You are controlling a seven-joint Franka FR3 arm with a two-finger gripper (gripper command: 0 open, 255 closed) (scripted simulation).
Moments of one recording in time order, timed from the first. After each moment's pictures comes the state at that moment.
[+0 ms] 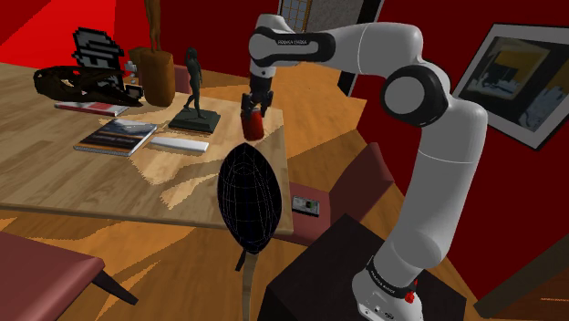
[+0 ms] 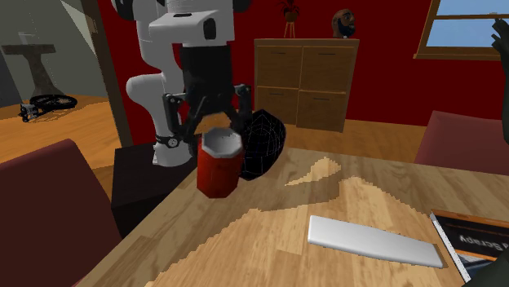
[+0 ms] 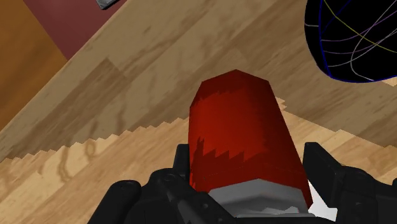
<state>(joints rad) 0.02 0.27 -0.02 -1.52 0.02 1.82 -0.11</state>
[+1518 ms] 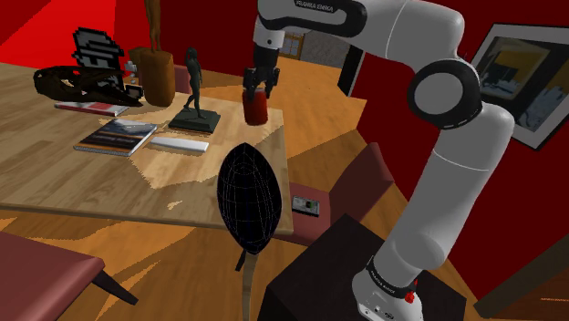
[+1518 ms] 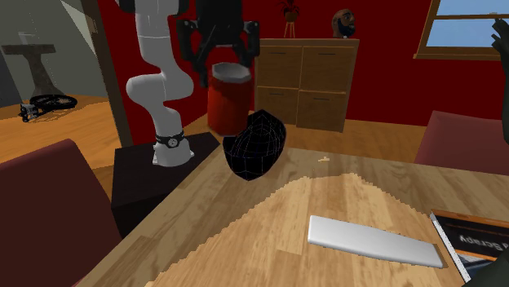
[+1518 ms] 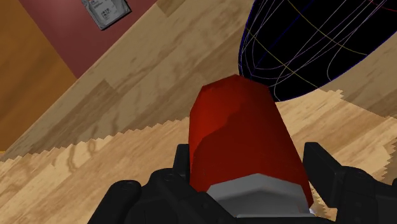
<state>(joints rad) 0.07 0.12 0.01 -1.46 0.01 1.62 -0.03</state>
